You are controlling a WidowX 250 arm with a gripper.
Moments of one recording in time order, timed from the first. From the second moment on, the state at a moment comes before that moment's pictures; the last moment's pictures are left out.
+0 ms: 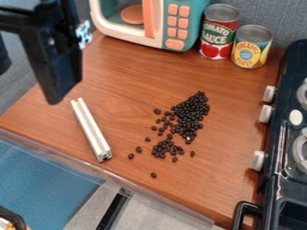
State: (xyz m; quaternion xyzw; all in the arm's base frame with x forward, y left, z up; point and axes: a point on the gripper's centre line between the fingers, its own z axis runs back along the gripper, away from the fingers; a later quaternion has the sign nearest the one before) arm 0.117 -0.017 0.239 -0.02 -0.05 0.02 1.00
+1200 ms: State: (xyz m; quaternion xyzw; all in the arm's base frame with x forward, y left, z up) arm 0.215 0.069 0.140 0.03 -0.07 0.34 0.94
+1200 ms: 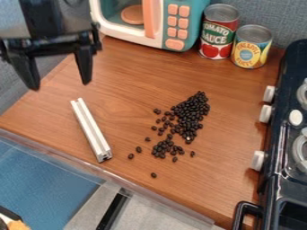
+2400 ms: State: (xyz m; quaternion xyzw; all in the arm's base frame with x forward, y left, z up) arm 0.252 0.090 0.037 0.10 -0.09 0.40 0.91
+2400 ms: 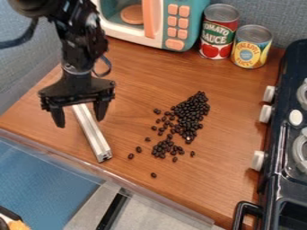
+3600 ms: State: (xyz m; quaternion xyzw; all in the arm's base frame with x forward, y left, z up) arm 0.248 0.073 0.018 0.10 -0.07 0.48 0.87
